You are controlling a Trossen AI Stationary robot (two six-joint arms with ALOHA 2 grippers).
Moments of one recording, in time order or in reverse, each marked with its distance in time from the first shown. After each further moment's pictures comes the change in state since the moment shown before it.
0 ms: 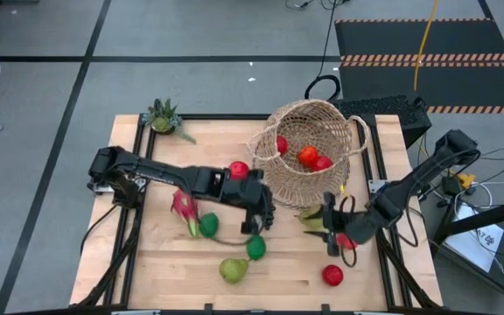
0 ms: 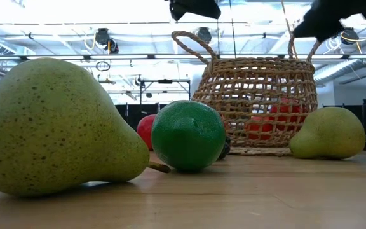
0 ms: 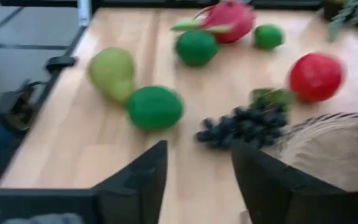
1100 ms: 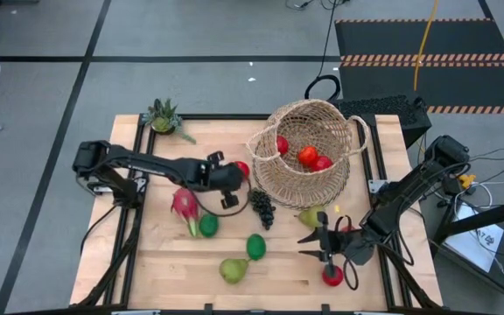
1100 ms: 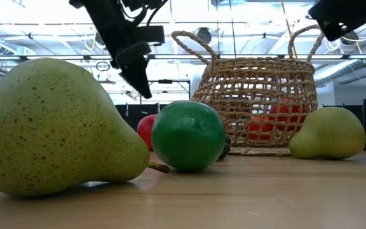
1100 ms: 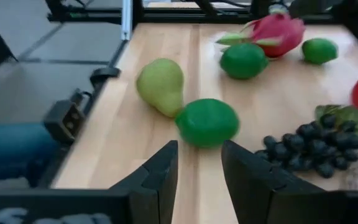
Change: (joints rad) left arm 0.174 -0.174 -0.448 -0.045 -0.250 -0.190; right arm 0.095 0.201 0.000 0.292 0.043 -0.035
